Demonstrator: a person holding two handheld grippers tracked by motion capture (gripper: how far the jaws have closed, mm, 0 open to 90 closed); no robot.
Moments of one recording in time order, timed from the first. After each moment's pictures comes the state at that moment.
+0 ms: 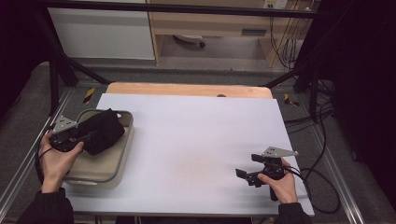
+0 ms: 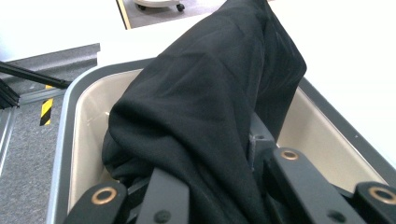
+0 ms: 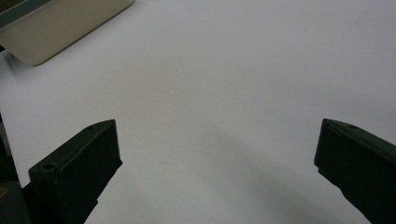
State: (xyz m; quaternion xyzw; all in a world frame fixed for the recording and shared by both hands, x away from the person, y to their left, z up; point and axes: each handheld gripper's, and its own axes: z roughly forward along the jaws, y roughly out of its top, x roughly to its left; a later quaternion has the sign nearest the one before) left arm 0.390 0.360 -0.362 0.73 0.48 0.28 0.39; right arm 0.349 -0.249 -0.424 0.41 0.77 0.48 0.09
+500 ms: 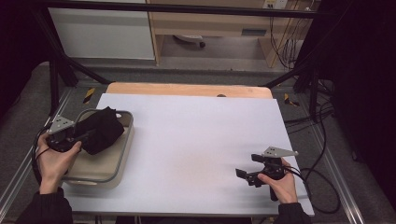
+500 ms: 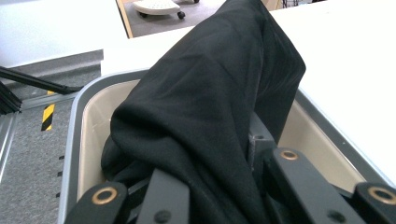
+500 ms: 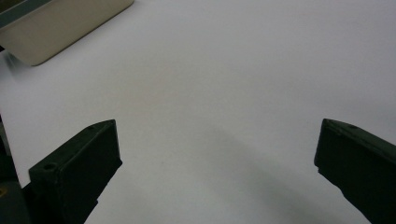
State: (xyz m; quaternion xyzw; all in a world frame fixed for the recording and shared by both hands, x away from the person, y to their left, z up) left arm 0.384 0.360 -0.354 0.73 0.48 0.29 0.40; right arm 0.349 -0.249 -0.424 0.41 0.77 0.48 0.09
